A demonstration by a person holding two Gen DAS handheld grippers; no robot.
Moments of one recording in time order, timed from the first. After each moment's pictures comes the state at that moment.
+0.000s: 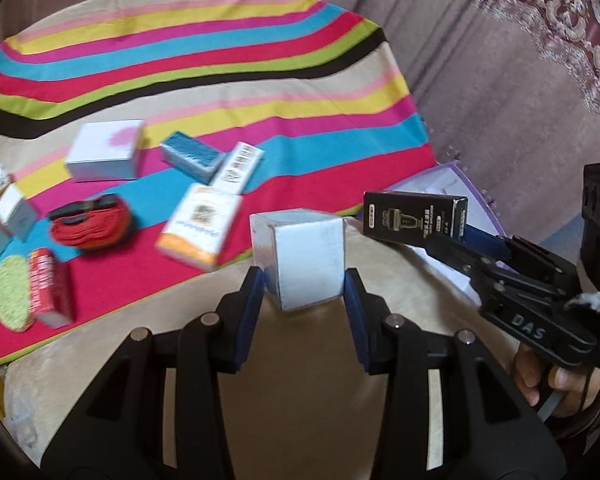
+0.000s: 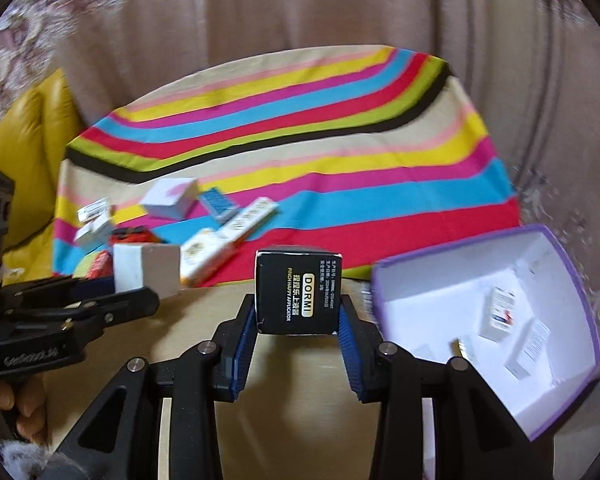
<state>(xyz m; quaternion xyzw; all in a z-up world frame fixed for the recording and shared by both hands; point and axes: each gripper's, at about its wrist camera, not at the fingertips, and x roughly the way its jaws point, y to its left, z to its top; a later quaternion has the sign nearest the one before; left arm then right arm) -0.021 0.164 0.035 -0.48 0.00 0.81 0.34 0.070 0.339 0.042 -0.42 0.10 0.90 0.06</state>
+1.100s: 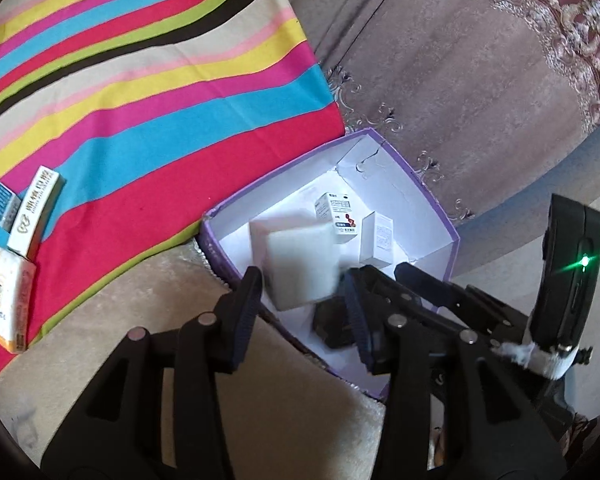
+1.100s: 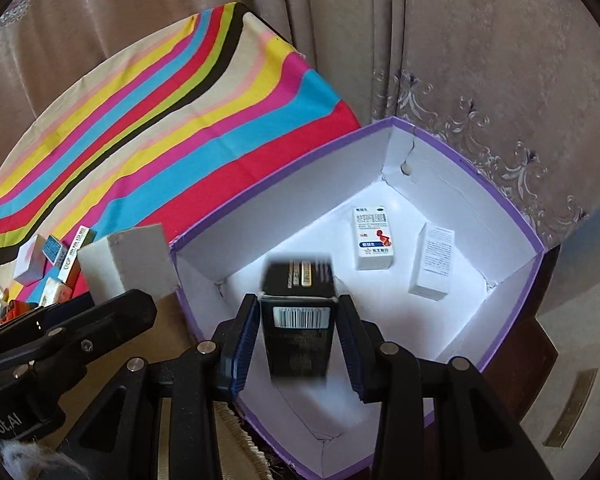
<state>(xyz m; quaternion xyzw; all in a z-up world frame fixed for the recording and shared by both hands) -0.021 0.324 0.016 -0.53 0.01 0.73 0.45 0.098 0.452 -0.002 -0.46 0.21 0.82 0.26</state>
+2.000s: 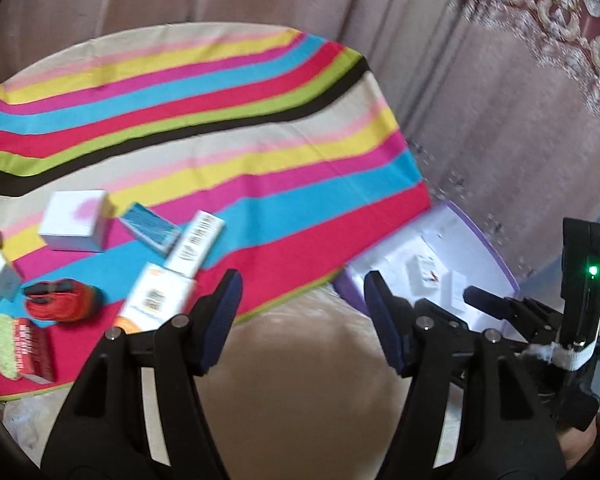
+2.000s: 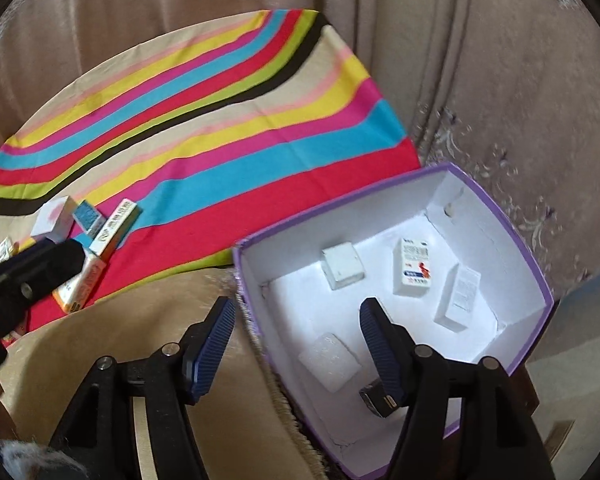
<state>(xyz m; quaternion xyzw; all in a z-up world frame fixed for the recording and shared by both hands) -0.039 0.215 0.057 -0.42 0.01 0.85 0.33 0.058 0.393 0.023 -0.47 0.13 0.85 0.20</state>
